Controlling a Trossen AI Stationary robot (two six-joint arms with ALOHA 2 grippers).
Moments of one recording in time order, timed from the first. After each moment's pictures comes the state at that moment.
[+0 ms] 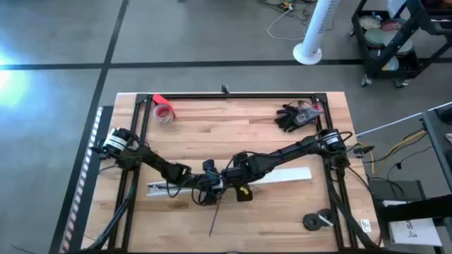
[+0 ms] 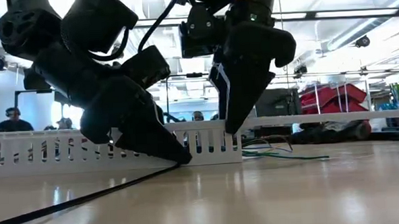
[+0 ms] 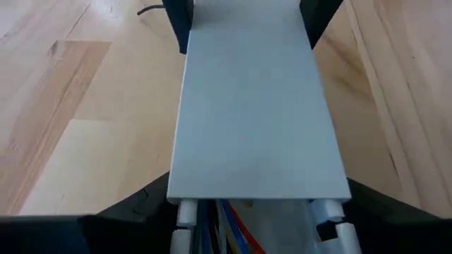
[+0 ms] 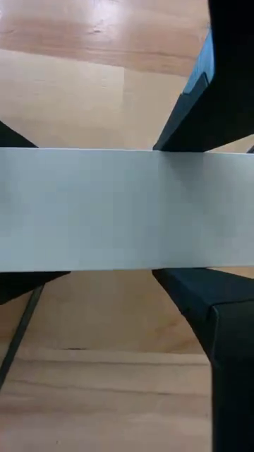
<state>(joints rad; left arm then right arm) -0.33 1.87 0.72 0.48 -0.34 -0.26 0.21 2.11 1.54 -0.79 0.07 0.11</state>
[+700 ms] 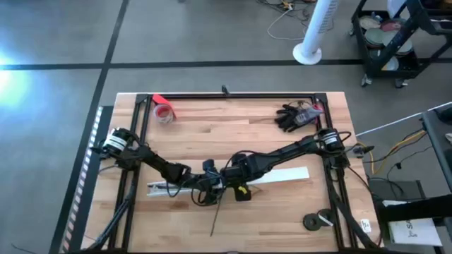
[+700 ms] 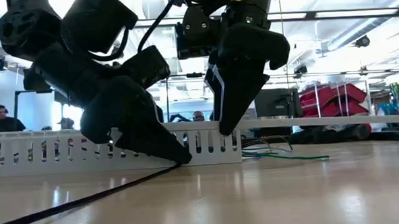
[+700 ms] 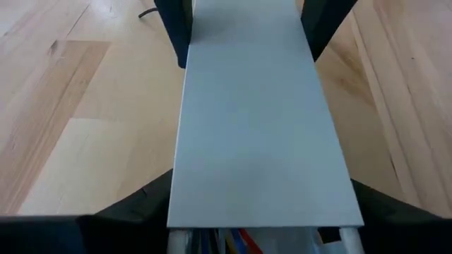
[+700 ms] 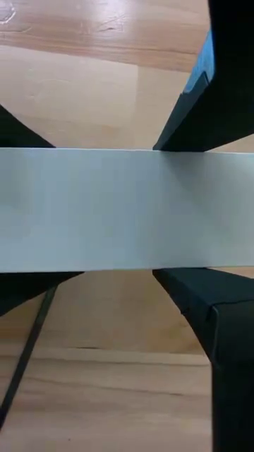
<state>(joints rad) -0.33 1.87 0.72 0.49 -0.34 -0.27 0.21 2.14 1.55 -0.75 0.07 0.10</state>
